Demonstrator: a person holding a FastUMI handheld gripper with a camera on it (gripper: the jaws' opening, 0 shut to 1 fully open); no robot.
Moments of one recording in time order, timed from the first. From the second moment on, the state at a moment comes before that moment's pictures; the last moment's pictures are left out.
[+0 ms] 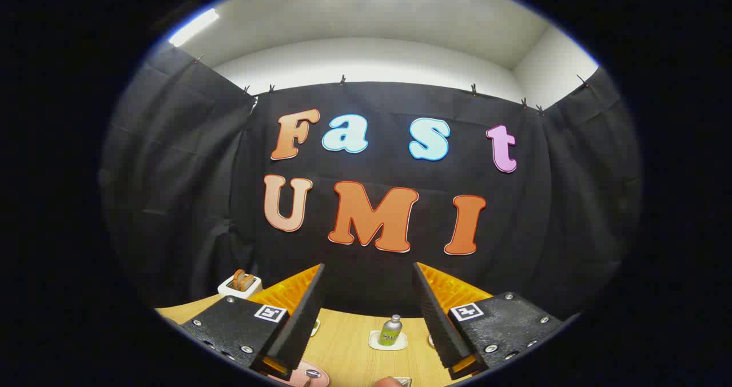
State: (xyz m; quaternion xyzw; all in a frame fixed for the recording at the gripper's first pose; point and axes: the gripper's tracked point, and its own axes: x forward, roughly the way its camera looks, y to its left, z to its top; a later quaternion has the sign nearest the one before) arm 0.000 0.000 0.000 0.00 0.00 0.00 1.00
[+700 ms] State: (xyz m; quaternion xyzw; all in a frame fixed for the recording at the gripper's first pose) arm -0.003 0.004 -0.002 0.03 0.01 0.02 1.00
